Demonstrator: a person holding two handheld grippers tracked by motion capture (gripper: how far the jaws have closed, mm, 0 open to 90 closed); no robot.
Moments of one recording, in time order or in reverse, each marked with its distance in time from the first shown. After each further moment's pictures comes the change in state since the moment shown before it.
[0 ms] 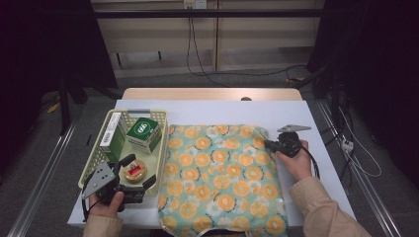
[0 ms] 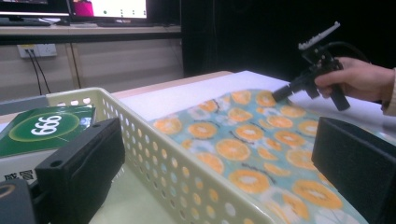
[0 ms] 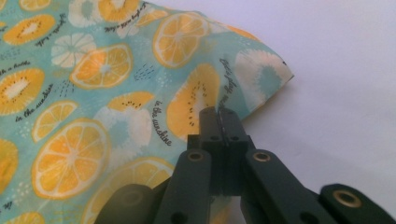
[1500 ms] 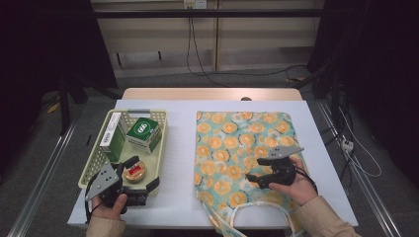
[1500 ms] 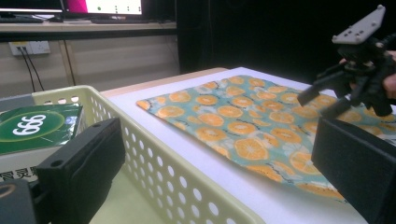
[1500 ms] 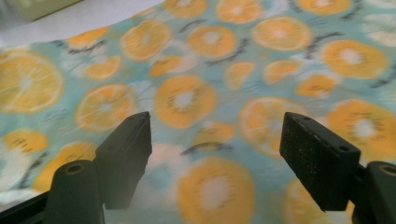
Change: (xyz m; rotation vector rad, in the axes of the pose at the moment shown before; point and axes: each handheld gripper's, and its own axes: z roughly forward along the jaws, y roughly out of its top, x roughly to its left) left arm -0.009 0.001 0.002 0.013 -0.012 0.006; right arm 0.086 -0.027 -0.046 0.038 0.292 -0.223
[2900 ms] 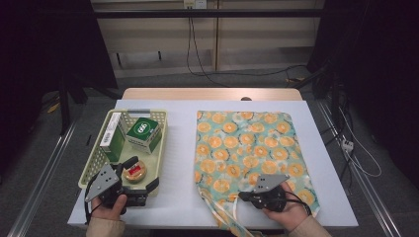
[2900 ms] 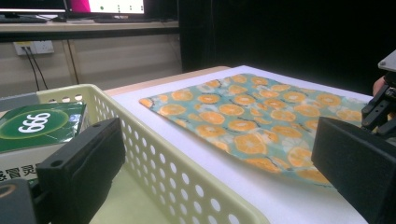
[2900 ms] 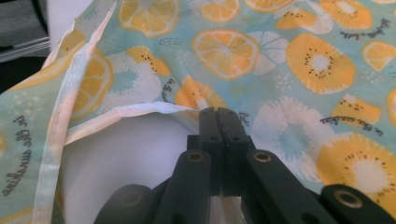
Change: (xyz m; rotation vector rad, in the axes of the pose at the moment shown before) left arm 0.000 -0.001 -0.002 0.007 0.012 0.005; right arm 0.057 -0.026 0.011 0.046 0.097 -0.220
